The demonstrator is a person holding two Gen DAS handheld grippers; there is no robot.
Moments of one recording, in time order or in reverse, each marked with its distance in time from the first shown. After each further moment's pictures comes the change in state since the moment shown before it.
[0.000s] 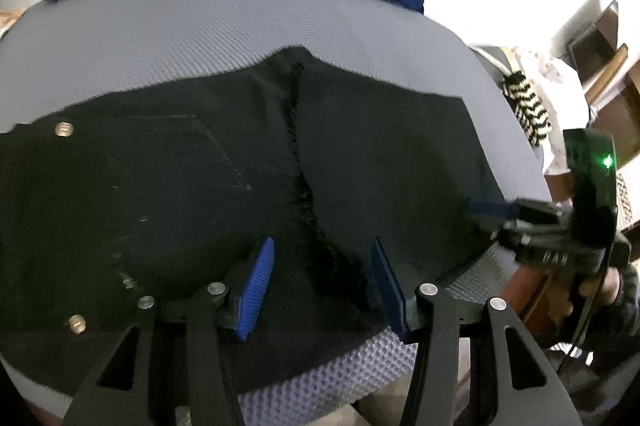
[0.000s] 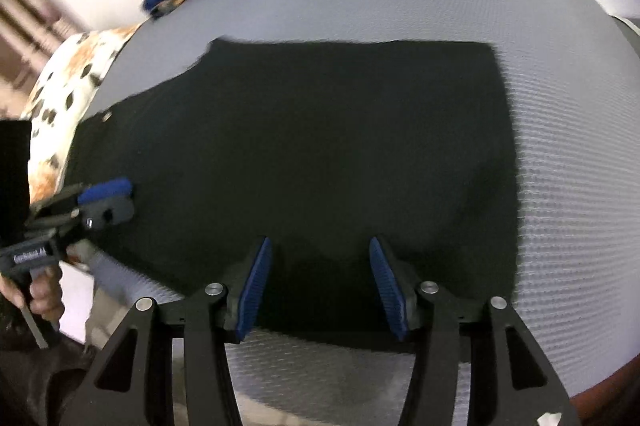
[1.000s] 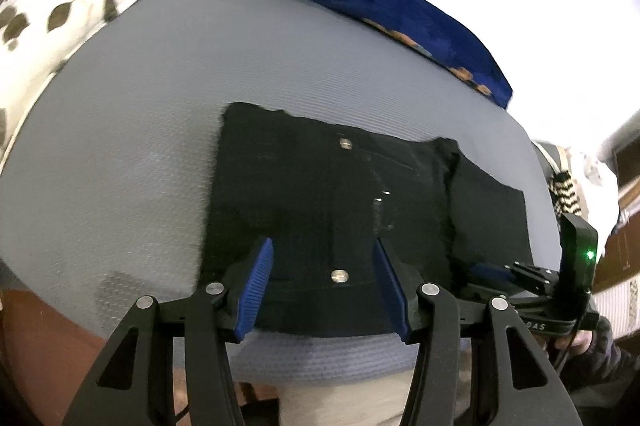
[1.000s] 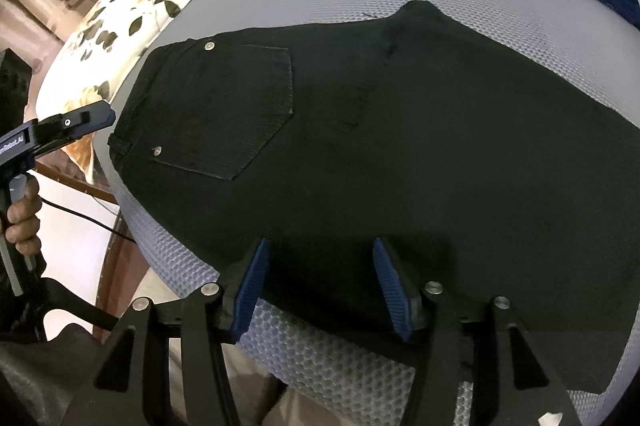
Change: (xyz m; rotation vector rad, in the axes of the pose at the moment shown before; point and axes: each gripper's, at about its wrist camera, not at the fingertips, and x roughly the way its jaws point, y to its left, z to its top) left arm -0.119 0.136 -0.033 -0.309 -0.151 0.145; right arm 0.040 0.114 0.011 -0.214 0.084 0.100
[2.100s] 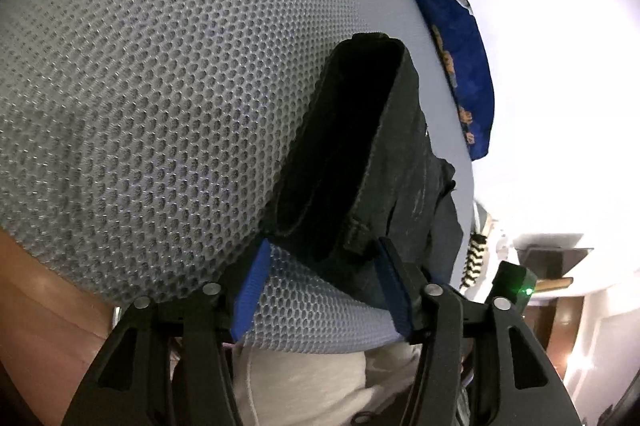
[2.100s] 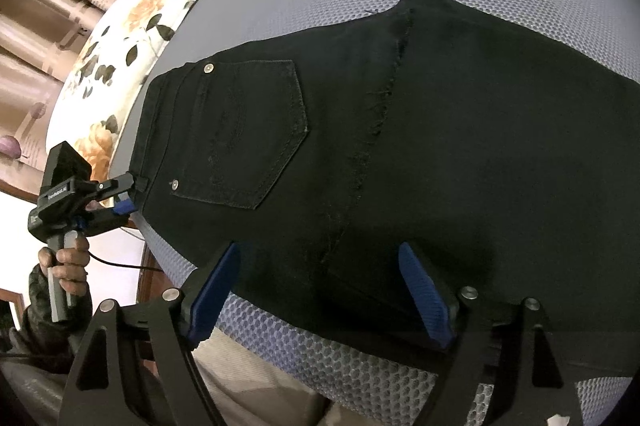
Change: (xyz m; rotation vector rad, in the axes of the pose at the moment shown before) left arm 0.038 0.117 -0.037 -0.491 0.186 -0.361; right arm 0.011 -0.001 0.014 0.146 0.012 0.093
